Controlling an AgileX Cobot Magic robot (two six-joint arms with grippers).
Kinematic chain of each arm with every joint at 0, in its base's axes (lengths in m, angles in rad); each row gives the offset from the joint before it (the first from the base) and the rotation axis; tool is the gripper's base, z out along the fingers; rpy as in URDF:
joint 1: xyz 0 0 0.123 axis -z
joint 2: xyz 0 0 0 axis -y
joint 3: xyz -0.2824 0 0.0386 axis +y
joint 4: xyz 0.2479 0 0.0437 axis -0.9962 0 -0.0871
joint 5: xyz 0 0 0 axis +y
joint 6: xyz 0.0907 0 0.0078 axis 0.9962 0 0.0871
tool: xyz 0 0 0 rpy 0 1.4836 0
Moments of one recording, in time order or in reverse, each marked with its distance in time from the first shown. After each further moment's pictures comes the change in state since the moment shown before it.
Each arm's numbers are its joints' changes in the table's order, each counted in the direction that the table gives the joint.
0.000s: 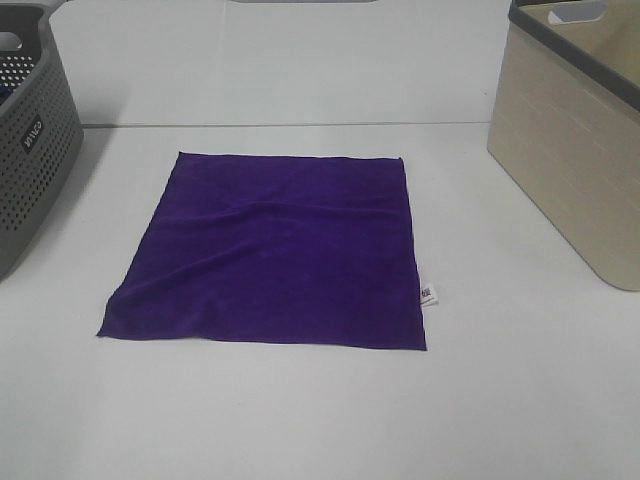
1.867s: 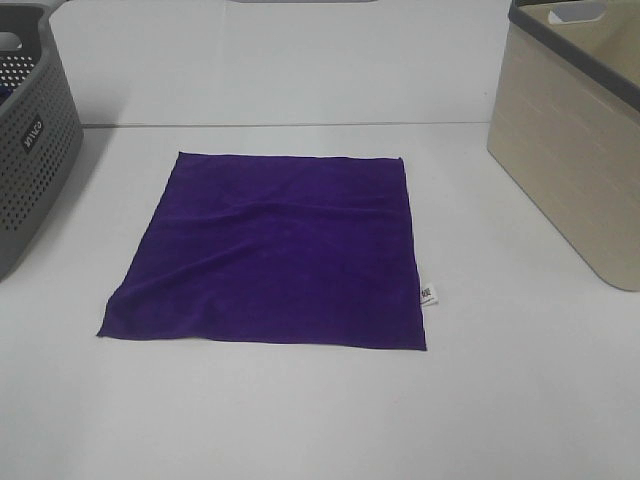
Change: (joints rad) left arm 0.000 0.000 0.000 0.005 0.000 0.000; right arm 0.000 0.000 0.000 -0.008 -0.001 0.000
